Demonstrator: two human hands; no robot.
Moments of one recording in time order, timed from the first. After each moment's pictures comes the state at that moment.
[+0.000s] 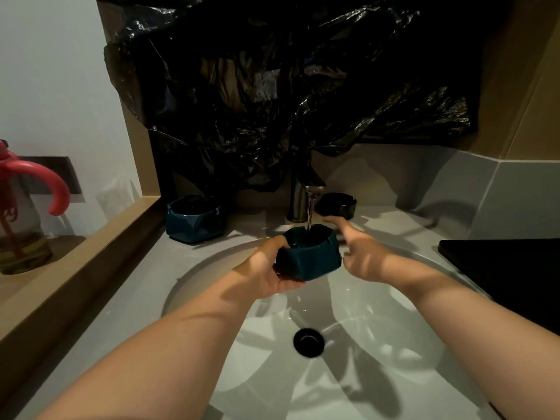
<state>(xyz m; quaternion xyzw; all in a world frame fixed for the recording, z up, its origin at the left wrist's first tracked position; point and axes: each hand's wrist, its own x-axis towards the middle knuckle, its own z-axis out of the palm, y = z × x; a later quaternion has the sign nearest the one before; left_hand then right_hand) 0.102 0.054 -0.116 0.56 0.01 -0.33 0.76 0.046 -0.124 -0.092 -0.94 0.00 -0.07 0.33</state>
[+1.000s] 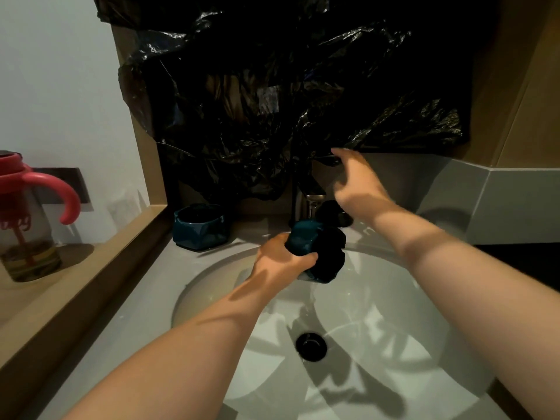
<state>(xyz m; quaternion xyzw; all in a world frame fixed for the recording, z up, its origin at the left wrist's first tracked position) 0.093 0.047 -0.109 0.81 -0.19 -0.01 0.56 0.067 -0.108 0.001 -0.91 0.02 -0.32 0.27</state>
